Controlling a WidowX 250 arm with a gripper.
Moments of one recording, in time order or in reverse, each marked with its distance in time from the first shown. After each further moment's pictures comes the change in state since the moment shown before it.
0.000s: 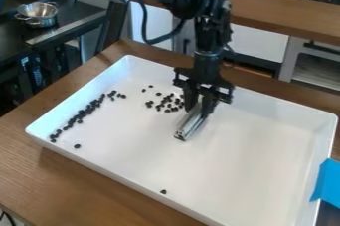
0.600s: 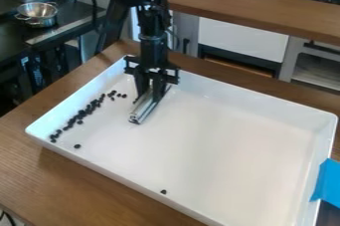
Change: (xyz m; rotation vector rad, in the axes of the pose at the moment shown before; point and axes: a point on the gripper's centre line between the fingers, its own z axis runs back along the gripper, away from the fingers) arm -0.012 0.091 -0.007 -0.043 0.060 0.133
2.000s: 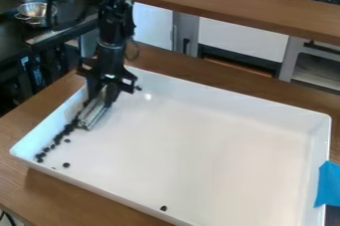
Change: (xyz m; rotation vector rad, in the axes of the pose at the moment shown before) arm -0.041 0.051 0.004 0.193 -0.027 0.092
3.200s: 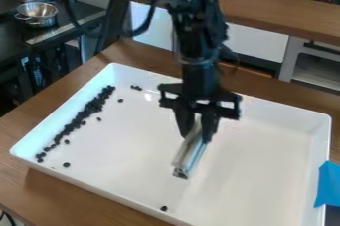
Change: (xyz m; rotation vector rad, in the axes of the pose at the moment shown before) arm -0.092 -0.176 0.082 -0.344 -0.089 -0.143
